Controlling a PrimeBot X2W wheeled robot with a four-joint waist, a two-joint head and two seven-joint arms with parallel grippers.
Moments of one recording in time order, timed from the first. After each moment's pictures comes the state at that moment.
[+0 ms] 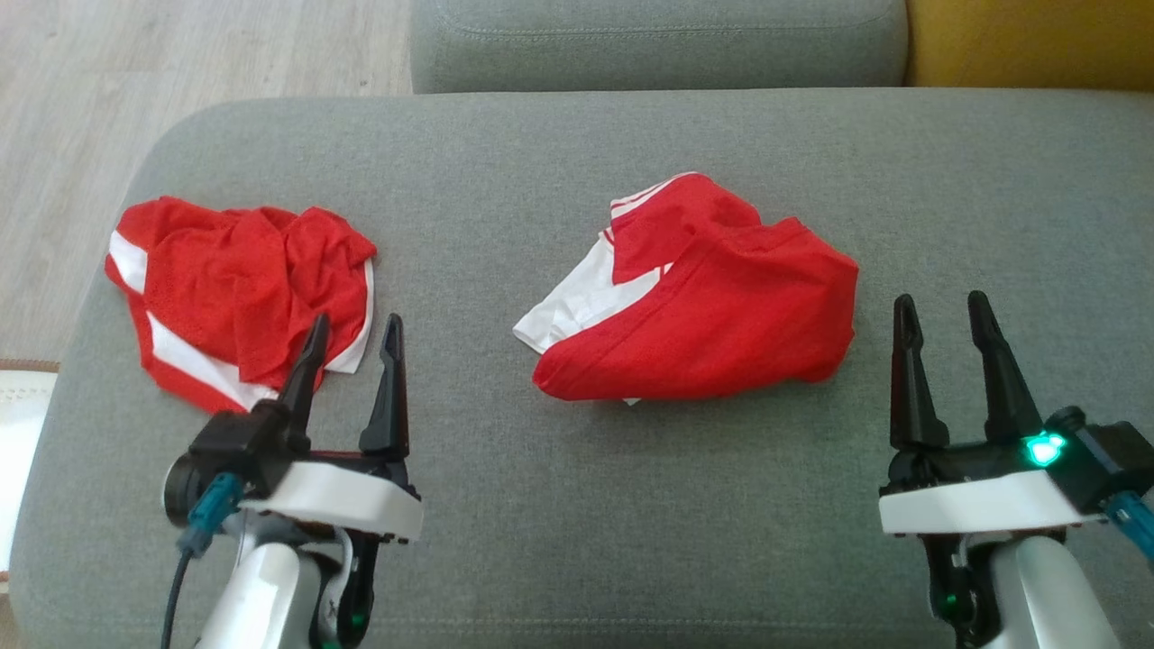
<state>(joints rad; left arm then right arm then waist) -0.11 0.12 -0.29 0.13 -0.30 0.09 -0.25 -0.05 -0.04 0.05 0.08 0.24 0.12 -0.26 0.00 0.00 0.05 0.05</state>
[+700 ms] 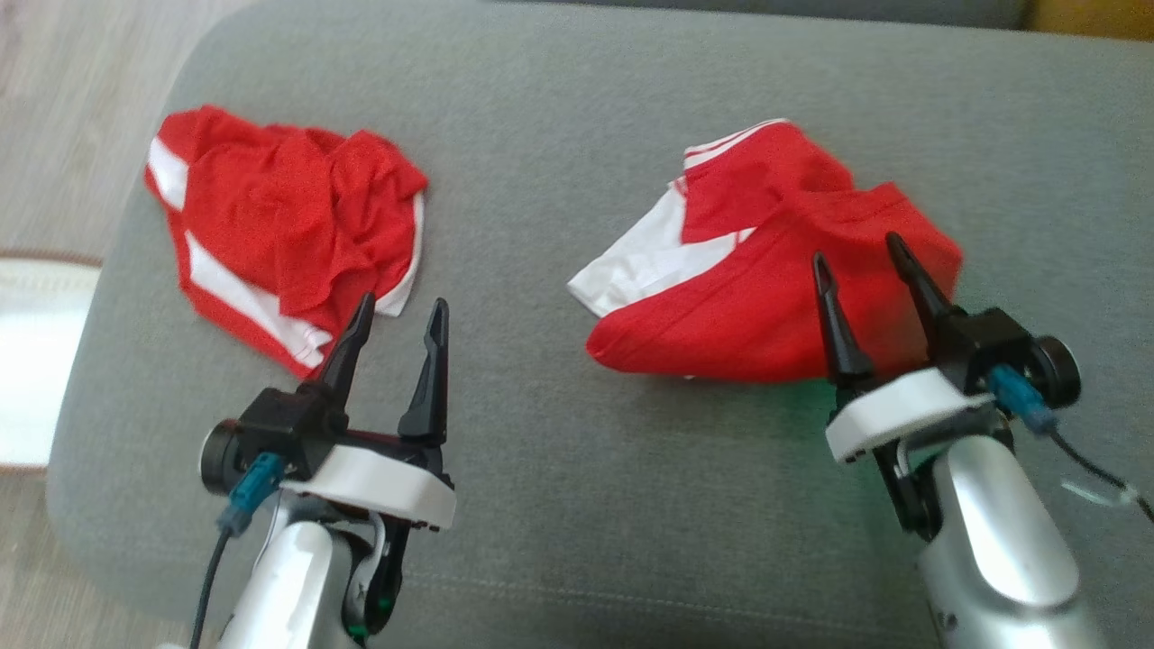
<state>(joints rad) -0.15 0.05 -0.28 0.16 -0.20 0.00 -0.25 -0.30 -0.05 0.09 0.38 -0.01 0.12 -0.18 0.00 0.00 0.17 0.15</state>
